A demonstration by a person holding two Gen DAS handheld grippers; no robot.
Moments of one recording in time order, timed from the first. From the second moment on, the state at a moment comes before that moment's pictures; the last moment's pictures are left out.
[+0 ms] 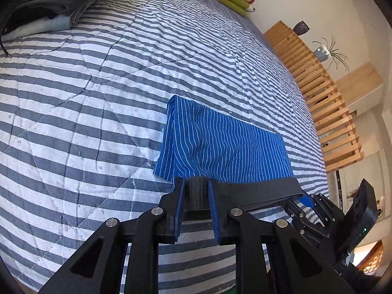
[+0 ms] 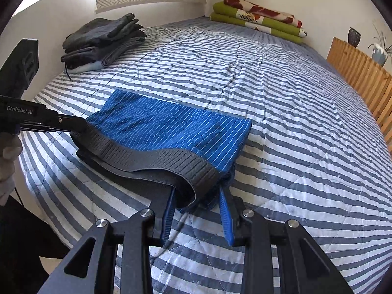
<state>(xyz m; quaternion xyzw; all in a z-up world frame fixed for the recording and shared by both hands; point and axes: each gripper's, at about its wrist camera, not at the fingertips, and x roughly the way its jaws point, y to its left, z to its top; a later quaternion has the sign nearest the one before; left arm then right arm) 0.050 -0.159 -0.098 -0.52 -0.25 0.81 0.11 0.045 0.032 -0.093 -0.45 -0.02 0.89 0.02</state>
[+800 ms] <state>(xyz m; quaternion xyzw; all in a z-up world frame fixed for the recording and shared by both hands) 0.065 -0.153 -0.113 -0.55 -0.22 0.80 0.12 0.052 0.062 -0.107 -0.47 0.06 0.88 0.04</state>
